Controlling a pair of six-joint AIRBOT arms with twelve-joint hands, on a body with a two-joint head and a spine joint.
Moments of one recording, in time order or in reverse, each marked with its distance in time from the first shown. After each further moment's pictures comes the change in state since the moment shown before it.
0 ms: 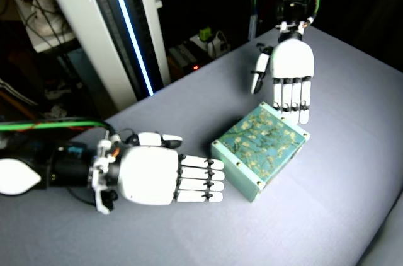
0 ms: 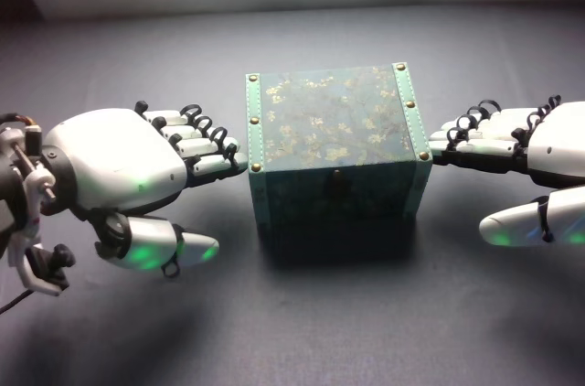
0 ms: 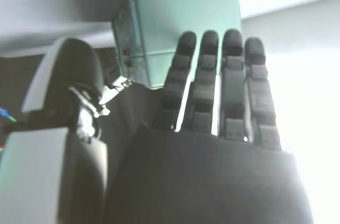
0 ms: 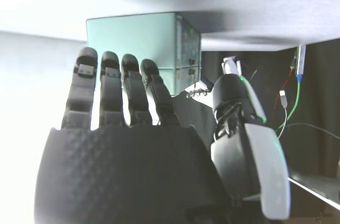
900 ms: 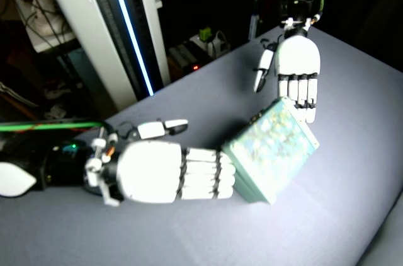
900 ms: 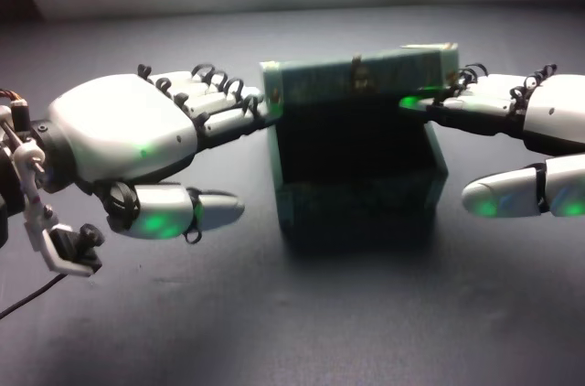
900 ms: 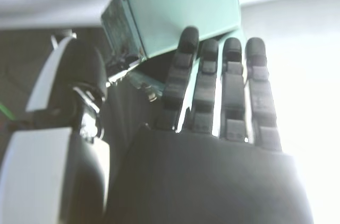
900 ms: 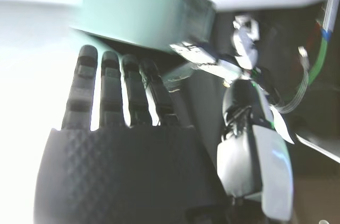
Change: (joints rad) left arm -0.011 0.023 -0.022 -0.093 -0.189 -0.008; right arm 0.004 -0.003 -0.003 0.147 0.185 0.047
